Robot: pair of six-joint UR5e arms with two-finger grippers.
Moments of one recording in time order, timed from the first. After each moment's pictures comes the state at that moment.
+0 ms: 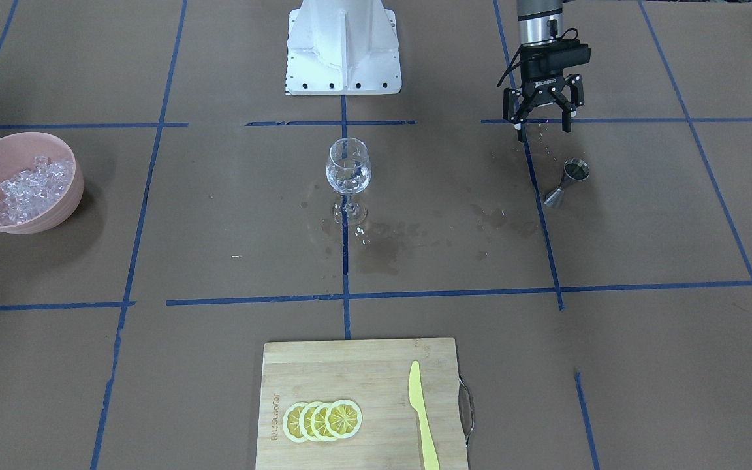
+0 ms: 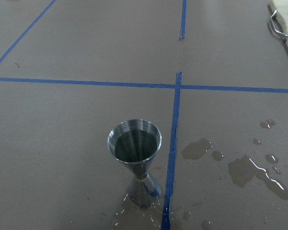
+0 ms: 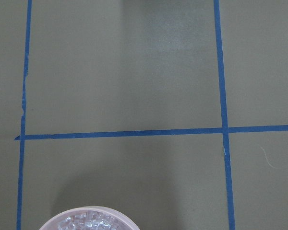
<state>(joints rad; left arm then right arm) -0.05 -1.43 -2.18 -1.65 -0.84 -1.78 1.55 -1.58 1.82 -1.54 2.45 0.27</state>
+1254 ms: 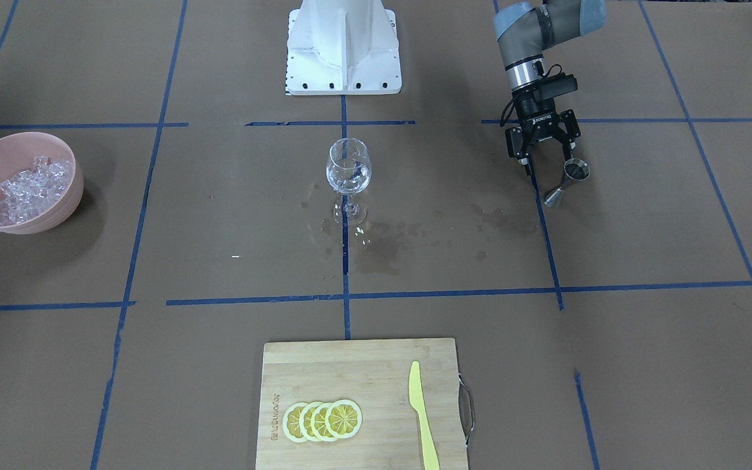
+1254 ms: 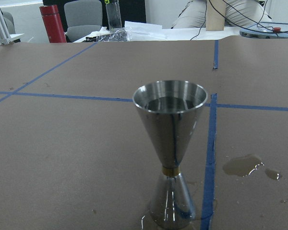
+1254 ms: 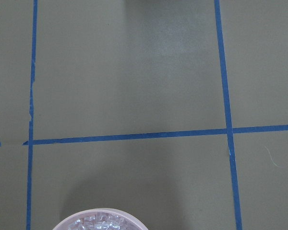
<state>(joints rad) -0.04 -1.51 -1.93 -1.59 -0.60 -2.06 1.55 -1.59 1.85 -1.54 2.45 0.31</state>
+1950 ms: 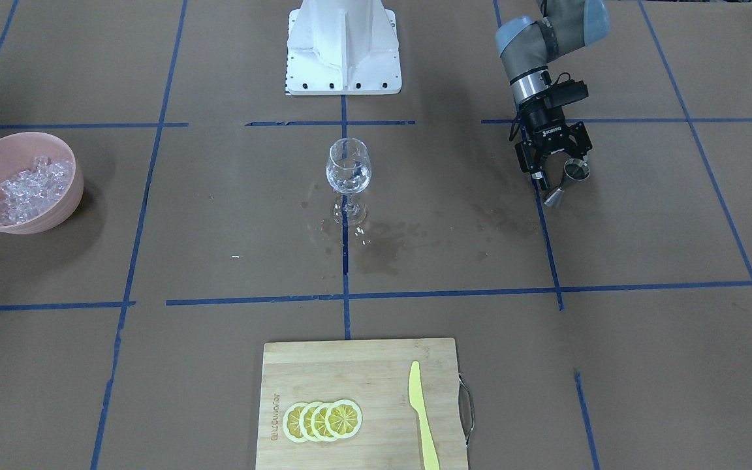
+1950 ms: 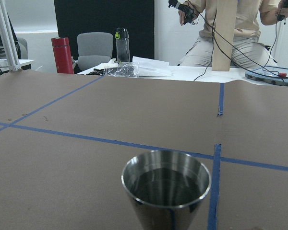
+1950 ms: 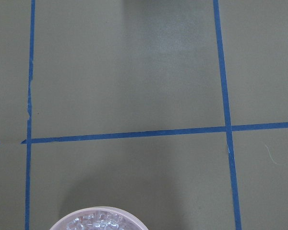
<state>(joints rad) -0.12 -1.53 -1.90 -1.58 -0.53 -2.08 1.55 -1.59 1.85 -1.54 2.45 0.31</state>
